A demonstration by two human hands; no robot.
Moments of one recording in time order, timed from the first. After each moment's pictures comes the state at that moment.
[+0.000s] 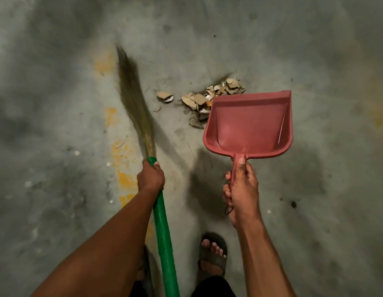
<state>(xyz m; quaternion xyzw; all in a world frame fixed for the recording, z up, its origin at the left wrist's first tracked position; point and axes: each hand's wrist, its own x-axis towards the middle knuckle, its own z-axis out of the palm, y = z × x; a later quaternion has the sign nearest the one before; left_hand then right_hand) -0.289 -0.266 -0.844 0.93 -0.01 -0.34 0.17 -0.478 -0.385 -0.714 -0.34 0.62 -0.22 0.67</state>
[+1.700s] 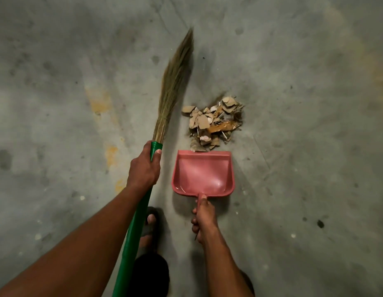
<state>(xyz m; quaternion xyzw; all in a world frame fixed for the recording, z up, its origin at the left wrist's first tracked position) -0.185 -0.366 -0.809 0.90 -0.26 -0.28 0.18 -0.388 -0.356 -0.855 -0.18 0.69 -0.06 0.70</state>
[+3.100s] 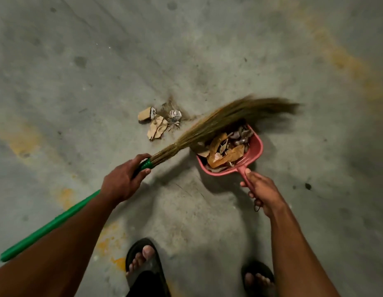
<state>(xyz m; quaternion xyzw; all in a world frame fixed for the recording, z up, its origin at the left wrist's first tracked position) -0.095 -0.430 -0.916 0.71 -0.61 -0.35 0.03 -0.507 -0.485 -0.875 -0.29 0.77 -0.10 0.56</state>
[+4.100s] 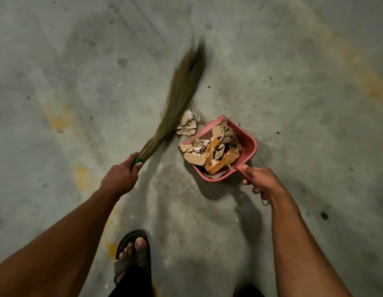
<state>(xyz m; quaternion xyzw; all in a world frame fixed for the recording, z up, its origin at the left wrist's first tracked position) -0.097 -0.382 -0.934 0.86 -0.42 -0.29 0.00 -0.499 -0.538 -0.887 -0.43 0.72 0.03 0.55</state>
